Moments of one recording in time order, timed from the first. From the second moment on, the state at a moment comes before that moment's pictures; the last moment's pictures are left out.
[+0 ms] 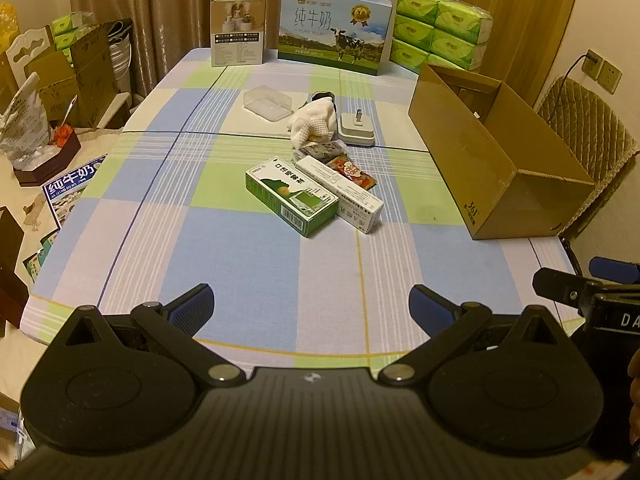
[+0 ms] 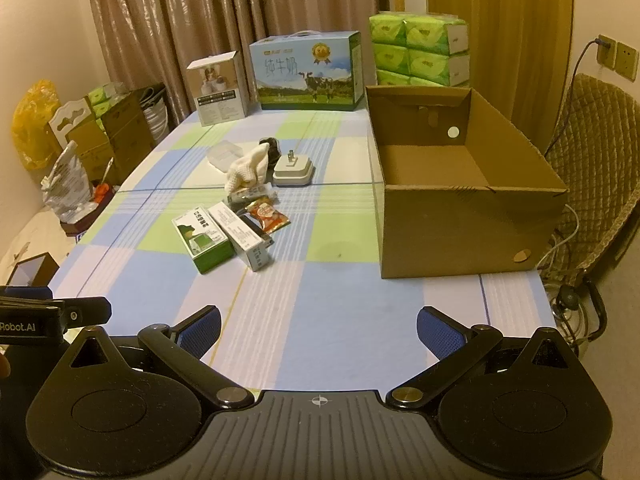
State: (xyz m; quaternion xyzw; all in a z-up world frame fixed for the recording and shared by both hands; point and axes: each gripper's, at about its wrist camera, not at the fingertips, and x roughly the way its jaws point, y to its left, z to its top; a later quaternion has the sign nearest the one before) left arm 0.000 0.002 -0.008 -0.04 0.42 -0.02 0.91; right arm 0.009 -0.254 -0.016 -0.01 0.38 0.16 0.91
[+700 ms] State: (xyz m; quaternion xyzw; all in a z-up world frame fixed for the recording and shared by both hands) left arm 0.001 0.005 -0.010 -0.05 0.42 -0.02 0.90; right arm 0.011 -0.255 -0.016 0.00 0.39 0.17 0.91
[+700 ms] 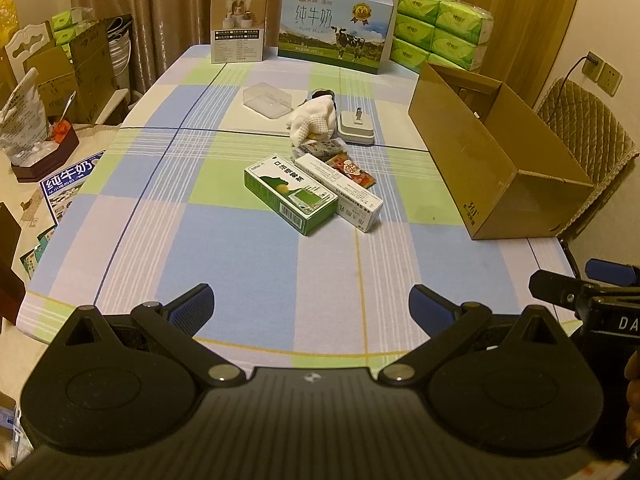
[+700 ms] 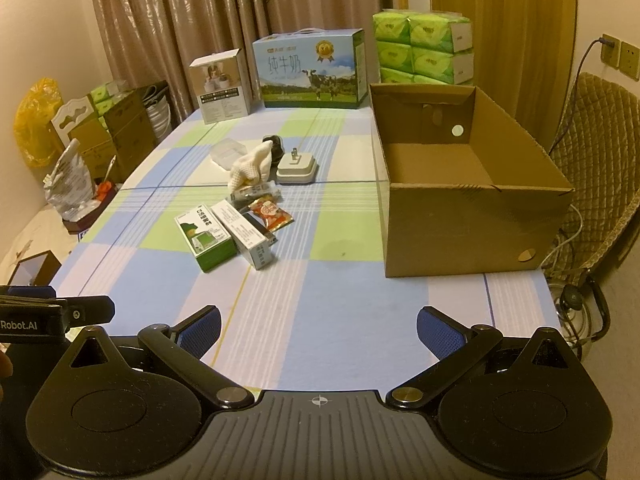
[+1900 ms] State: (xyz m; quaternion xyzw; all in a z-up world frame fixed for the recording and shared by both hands) left arm 0.058 0.044 -0.014 -0.05 0.42 0.02 0.90; right arm 0.059 -0.209 -0.029 -0.07 0.36 0.25 0.90
